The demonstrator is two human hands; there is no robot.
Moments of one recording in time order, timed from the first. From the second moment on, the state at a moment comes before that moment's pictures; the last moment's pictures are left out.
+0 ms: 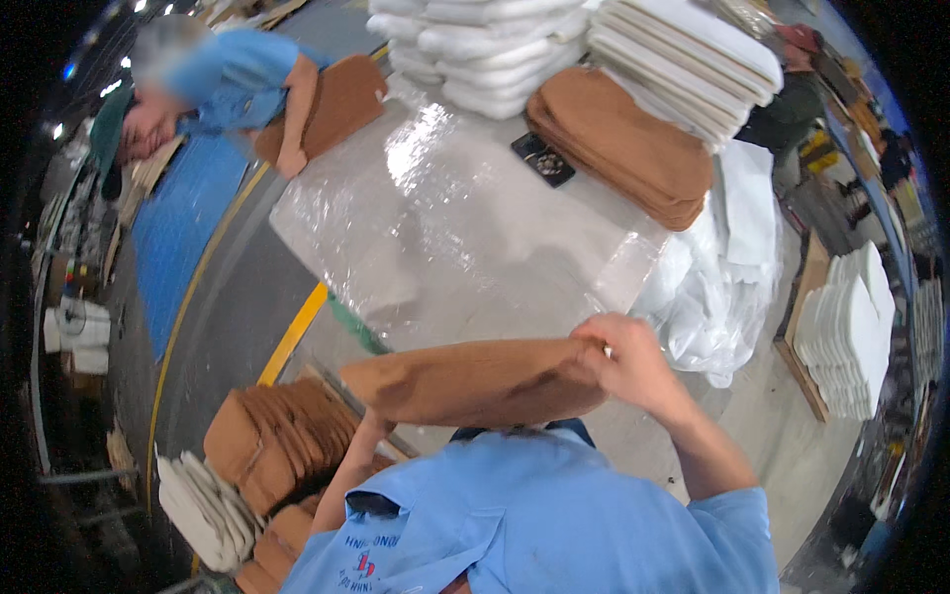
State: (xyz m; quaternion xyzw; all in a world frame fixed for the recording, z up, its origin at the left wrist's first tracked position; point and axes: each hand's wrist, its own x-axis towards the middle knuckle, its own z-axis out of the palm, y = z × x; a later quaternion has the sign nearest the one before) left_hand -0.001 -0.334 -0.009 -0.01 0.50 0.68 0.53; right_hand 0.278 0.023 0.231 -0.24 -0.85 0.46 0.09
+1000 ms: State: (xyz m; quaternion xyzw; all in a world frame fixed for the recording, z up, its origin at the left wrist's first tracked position) left_hand -0.031 -0.115 0.233 0.65 0.60 0.28 0.37; right_hand 0.377 -0.105 0.153 -0.51 -0.54 0.48 0.46
